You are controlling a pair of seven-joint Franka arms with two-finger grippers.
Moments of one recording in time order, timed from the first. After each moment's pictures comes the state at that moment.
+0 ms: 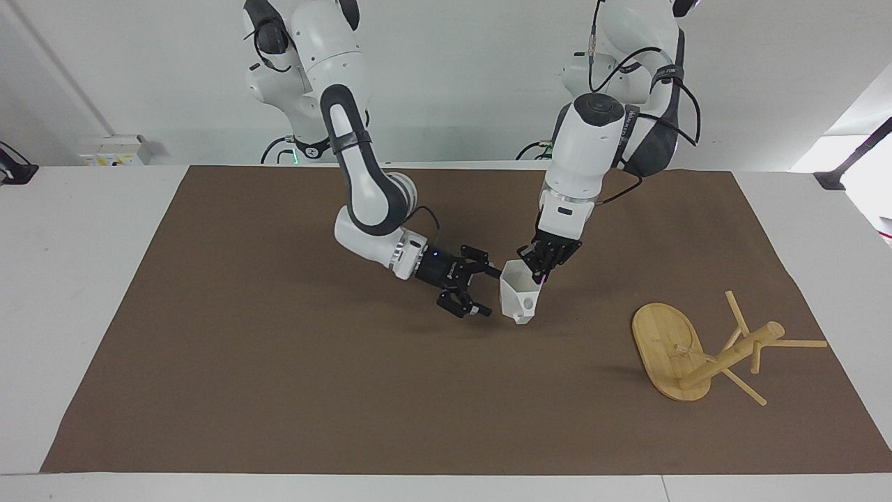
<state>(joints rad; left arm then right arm) -0.44 0.12 -0.09 -1.96 0.03 2.41 -0.88 0.46 0.47 -0.03 -1.85 2.01 2.32 -2.51</state>
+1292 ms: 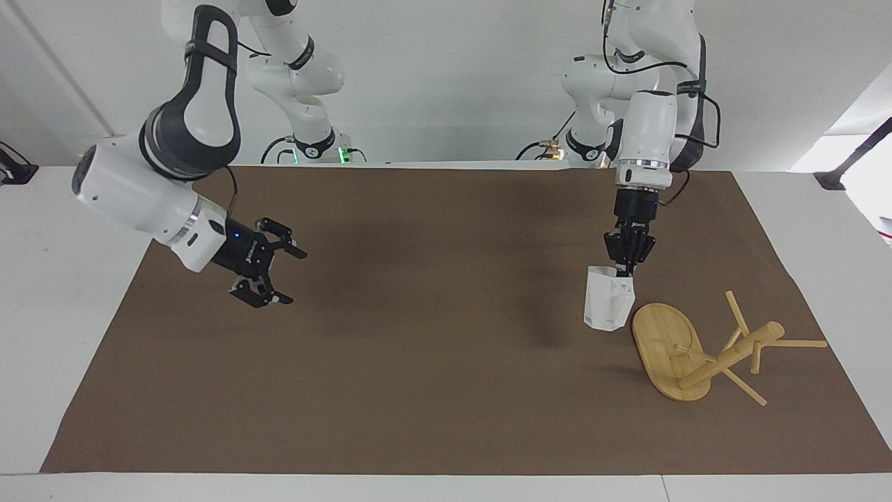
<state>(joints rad) -0.20 -0.06 -0.08 -2.52 0.04 3.37 -0.72 -0.04 0.17 -0.04 -1.73 0.55 1.81 -1.58</state>
